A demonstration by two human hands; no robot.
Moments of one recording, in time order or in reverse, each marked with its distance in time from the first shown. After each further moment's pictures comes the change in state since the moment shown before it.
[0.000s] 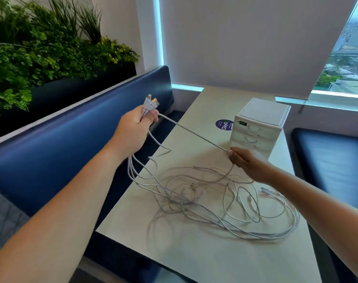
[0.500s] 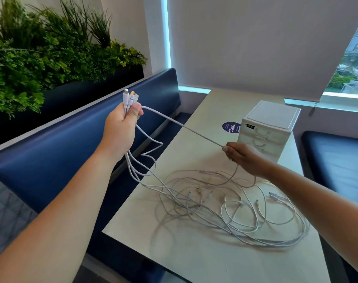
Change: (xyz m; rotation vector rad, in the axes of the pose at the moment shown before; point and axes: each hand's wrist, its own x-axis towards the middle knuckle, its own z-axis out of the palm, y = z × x) left_hand 0.004 -0.016 -0.026 -0.212 0.223 -0.073; right_hand 0.030 -0.010 0.003 0.068 -0.020 0.011
